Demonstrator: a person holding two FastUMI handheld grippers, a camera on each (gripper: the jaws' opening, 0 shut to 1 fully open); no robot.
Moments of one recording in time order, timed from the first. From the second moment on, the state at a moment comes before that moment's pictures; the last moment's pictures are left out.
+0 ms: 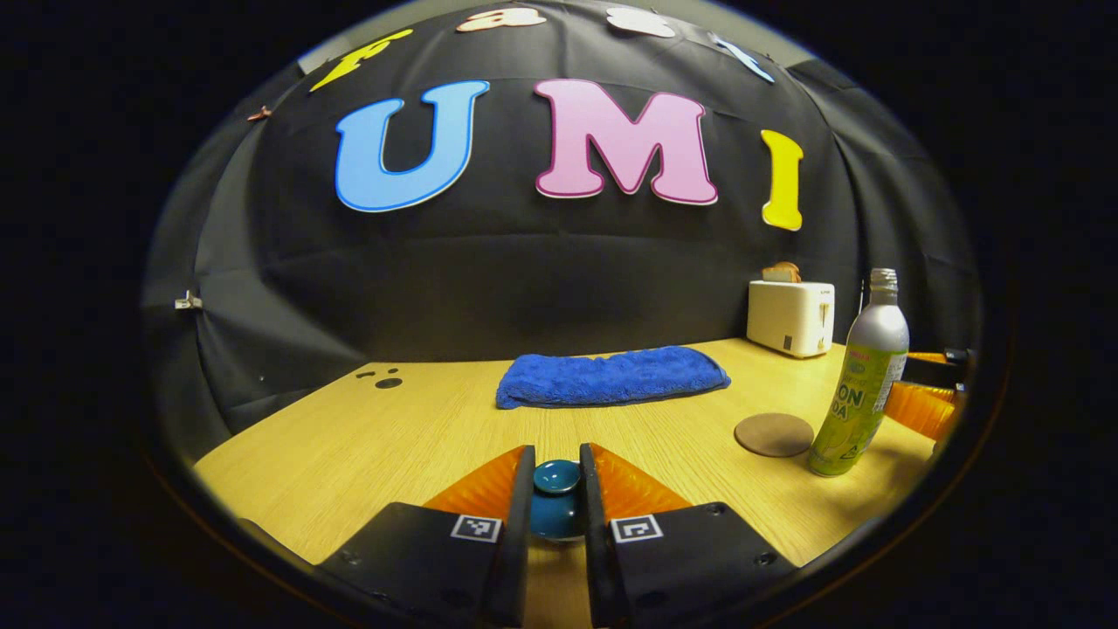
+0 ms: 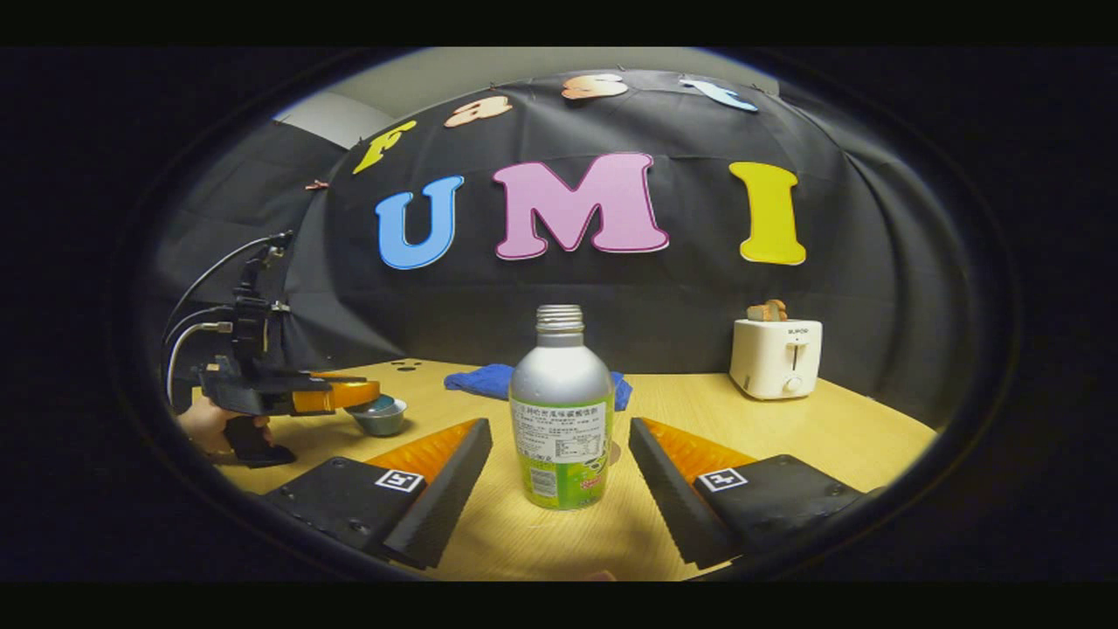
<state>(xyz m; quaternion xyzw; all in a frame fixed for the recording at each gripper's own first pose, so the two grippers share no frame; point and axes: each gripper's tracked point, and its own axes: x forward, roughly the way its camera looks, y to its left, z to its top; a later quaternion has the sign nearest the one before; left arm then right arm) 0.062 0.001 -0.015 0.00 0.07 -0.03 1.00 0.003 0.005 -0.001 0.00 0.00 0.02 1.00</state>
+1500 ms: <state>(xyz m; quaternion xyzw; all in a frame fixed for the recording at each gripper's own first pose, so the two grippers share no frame) 0.018 0.104 0.007 -0.10 0.01 0.02 0.99 0.085 0.082 0.038 -0.55 -0.02 0.02 0.83</state>
